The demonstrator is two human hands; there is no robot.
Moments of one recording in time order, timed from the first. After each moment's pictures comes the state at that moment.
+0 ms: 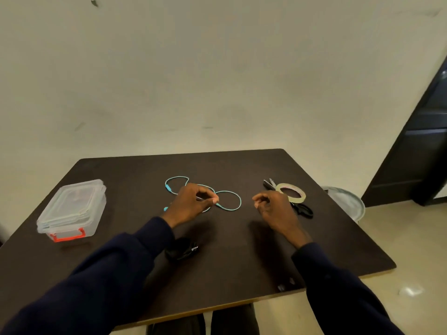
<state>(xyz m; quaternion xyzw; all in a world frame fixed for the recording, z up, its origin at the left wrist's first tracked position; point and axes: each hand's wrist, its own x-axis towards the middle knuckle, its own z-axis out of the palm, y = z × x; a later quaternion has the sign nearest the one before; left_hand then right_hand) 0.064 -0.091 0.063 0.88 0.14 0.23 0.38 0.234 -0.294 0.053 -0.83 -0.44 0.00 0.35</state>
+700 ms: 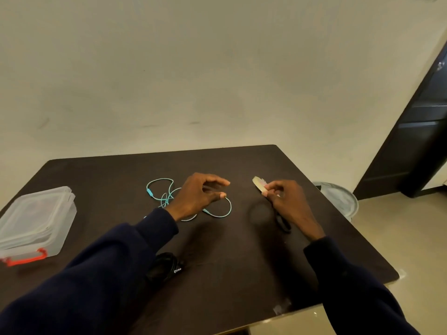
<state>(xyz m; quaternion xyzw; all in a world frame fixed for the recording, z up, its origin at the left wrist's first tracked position) 0.131 -0.087 0.071 0.88 0.07 0.22 0.42 0.298 -0.297 0.067 -0.85 -0.34 -0.02 0.40</state>
